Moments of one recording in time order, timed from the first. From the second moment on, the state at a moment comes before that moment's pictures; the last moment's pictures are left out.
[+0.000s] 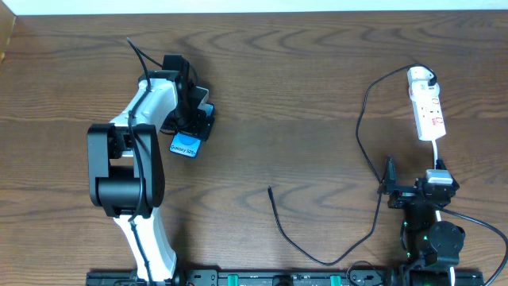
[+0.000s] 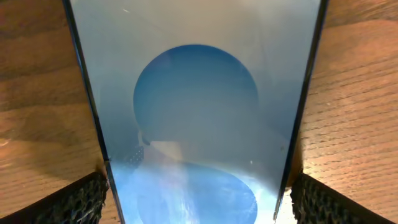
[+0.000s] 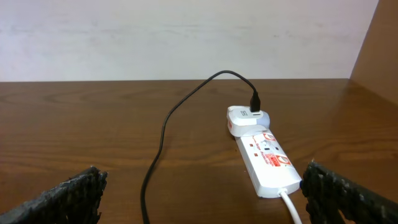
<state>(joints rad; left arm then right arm) -0.04 2.08 1.43 -0.90 0.04 0.27 -0.06 0.01 0.01 -0.07 0.00 -0.01</state>
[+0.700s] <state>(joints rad) -0.04 2.08 1.43 -0.90 0.02 0.27 -0.06 0.01 0.01 -0.07 0.00 -0.01</state>
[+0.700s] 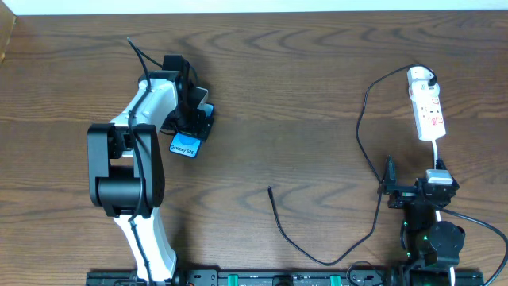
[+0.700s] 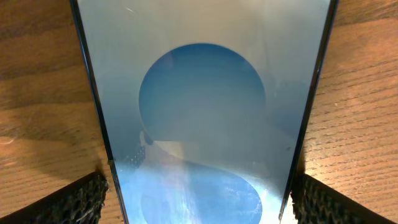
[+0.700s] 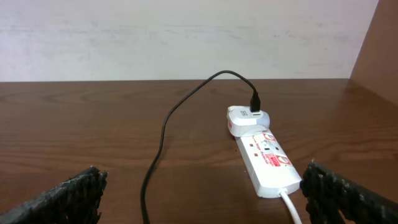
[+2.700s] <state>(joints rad) -0.04 2.08 1.43 -0.89 0.02 0.27 -0.06 0.01 0.01 -0.07 0.00 -0.01</state>
